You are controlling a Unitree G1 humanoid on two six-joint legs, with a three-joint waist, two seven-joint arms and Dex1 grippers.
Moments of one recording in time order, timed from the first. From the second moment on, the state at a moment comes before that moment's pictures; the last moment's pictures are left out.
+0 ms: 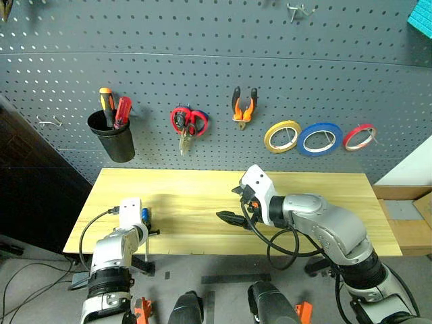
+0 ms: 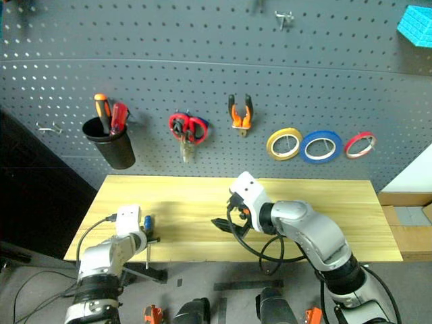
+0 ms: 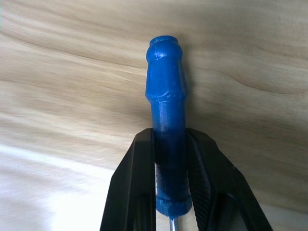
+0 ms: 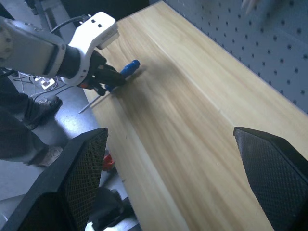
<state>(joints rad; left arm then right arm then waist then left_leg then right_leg) -0.24 0.31 0.30 0.18 -0.13 0.84 -0.09 -0.50 -0.37 0.35 -0.43 0.37 0.99 0.55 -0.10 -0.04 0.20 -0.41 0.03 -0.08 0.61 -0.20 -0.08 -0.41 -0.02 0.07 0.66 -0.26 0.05</state>
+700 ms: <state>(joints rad) -0.16 0.49 0.34 -0.47 0.08 0.36 -0.01 -0.54 -0.39 0.33 -0.42 0.35 0.81 0.67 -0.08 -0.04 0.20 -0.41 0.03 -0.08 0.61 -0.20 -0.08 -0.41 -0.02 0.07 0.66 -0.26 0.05</state>
